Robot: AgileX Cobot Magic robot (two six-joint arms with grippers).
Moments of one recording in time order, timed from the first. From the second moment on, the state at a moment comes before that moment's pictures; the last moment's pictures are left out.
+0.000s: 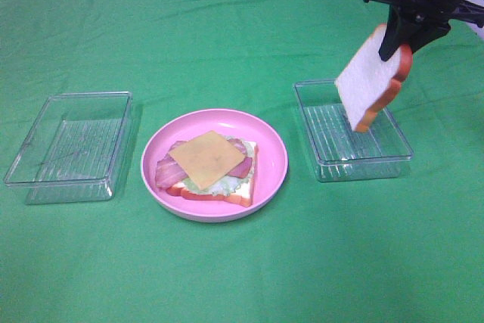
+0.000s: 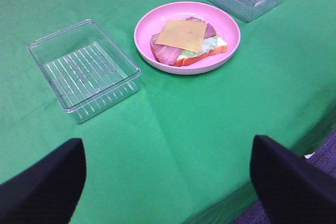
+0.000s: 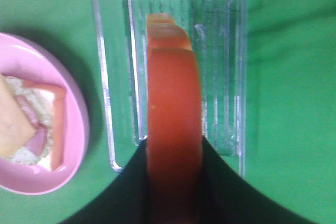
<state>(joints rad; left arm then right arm) -0.57 0.00 -0.50 -0.01 1.05 0.01 0.09 2.01 -1.77 0.29 1.22 -0.04</state>
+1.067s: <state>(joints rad) -0.57 0.00 -0.50 -0.01 1.05 0.01 0.34 2.10 -1.48 1.01 0.98 -0.30</state>
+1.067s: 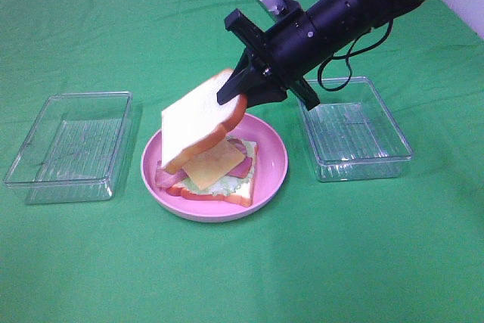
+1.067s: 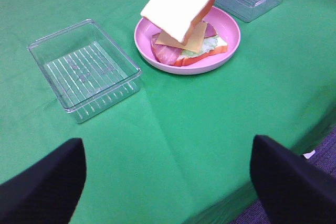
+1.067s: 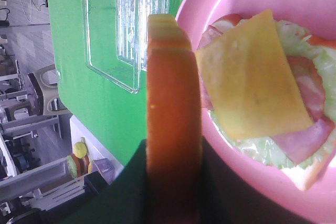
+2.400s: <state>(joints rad) -0.57 0.00 -0.50 -0.01 1.05 0.01 0.35 2.07 -1.48 0.68 1.01 -0.22</state>
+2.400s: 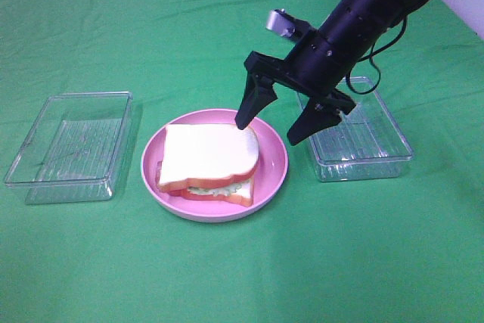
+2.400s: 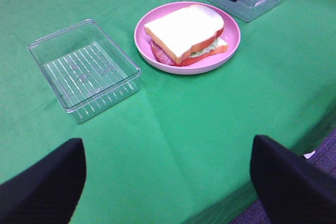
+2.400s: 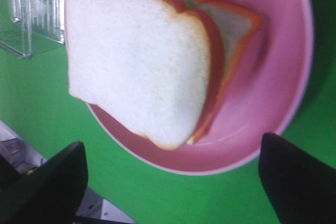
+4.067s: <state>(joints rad) -0.57 0.00 -0.50 -0.01 1.05 0.01 0.35 0.29 -0.54 0.06 1.06 -0.09</state>
